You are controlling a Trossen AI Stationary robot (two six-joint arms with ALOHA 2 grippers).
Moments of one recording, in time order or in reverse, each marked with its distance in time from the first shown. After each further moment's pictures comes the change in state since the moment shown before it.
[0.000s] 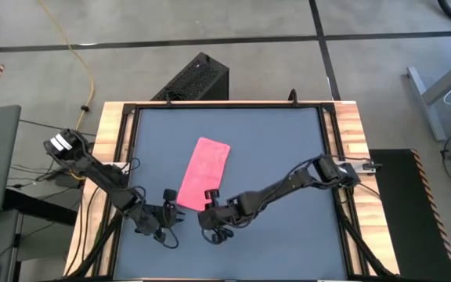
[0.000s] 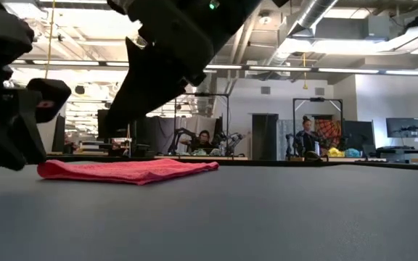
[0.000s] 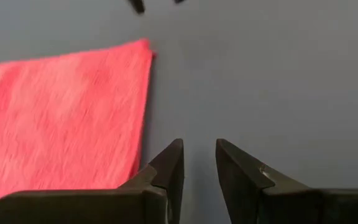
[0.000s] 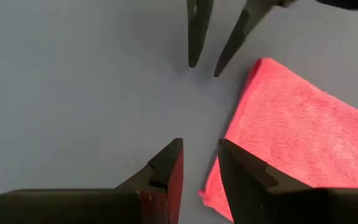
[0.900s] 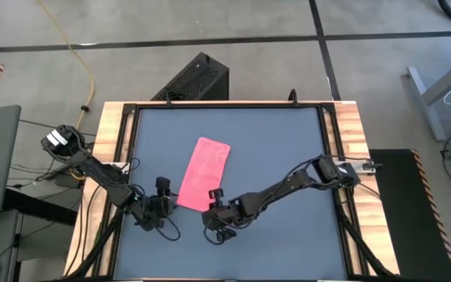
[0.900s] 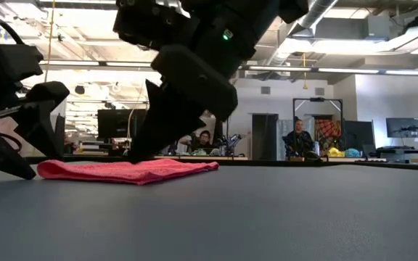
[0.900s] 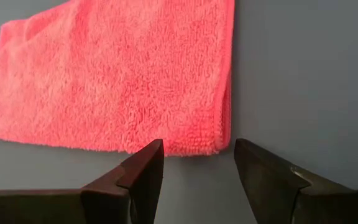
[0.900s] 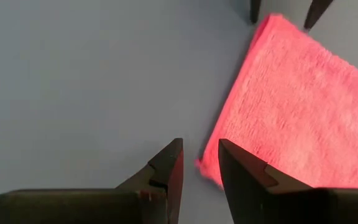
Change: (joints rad) left arm 0.041 -0.095 -0.015 -0.354 -0.117 -0.032; right arm -0.003 0.016 -0.062 0.007 0.026 -0.016
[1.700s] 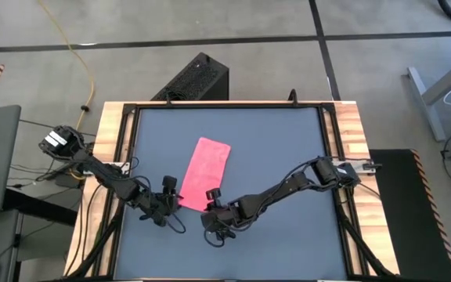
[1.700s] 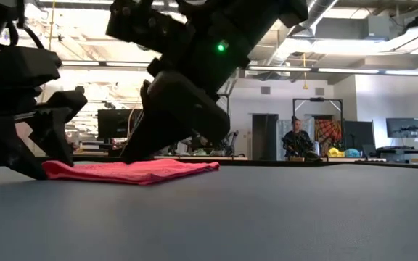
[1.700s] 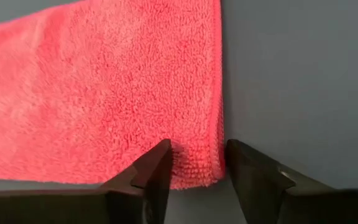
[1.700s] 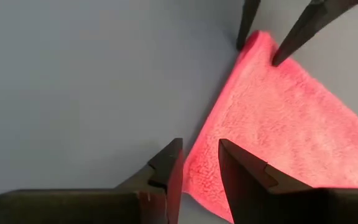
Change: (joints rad) left arm 0.151 0.003 -0.014 0.046 0.199 0.107; right arm 0.005 0.017 -0.002 0.041 0.093 -0.118
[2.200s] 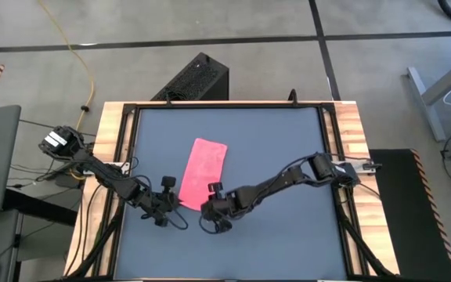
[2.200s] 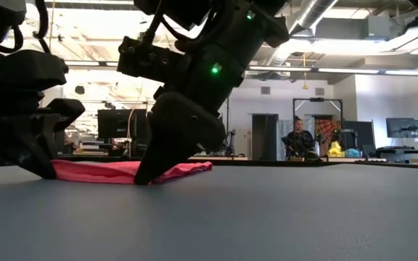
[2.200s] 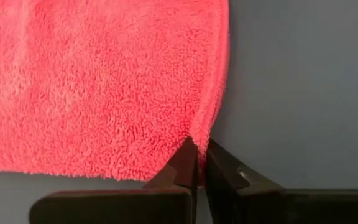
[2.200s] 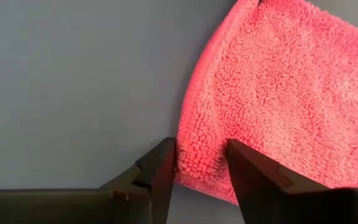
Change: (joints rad) left arm 0.014 0.001 0.000 -0.017 0.044 -0.136; right arm -0.073 0.014 0.000 -0.096 -0.129 0.108
